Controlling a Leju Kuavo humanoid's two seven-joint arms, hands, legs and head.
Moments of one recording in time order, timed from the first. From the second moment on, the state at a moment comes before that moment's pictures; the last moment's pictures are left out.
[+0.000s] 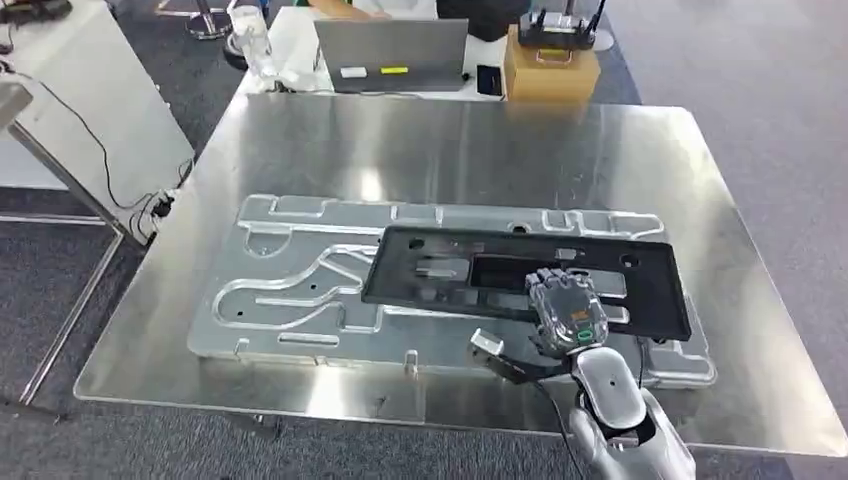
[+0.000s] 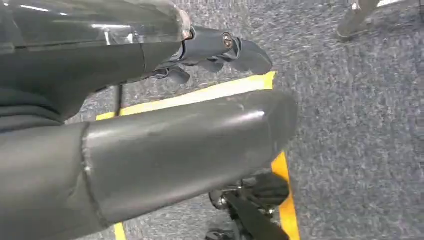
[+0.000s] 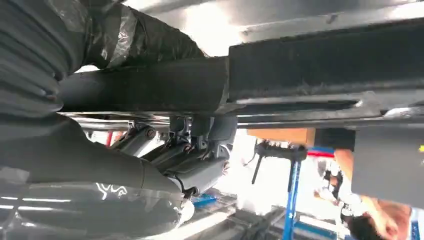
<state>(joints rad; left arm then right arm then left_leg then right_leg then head) -0.07 -0.05 1.33 -0.26 -1.39 -0.01 -0.38 -0.26 -0.13 0.36 -1.47 1.39 -0.24 0.16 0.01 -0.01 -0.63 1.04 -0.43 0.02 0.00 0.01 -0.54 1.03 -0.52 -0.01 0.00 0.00</state>
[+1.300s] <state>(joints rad) -0.07 -0.04 1.33 -0.25 -1.38 -0.01 -0.36 -0.25 -0.12 0.33 -1.45 1.37 -0.24 0.15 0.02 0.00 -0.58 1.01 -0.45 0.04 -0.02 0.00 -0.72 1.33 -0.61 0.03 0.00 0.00</state>
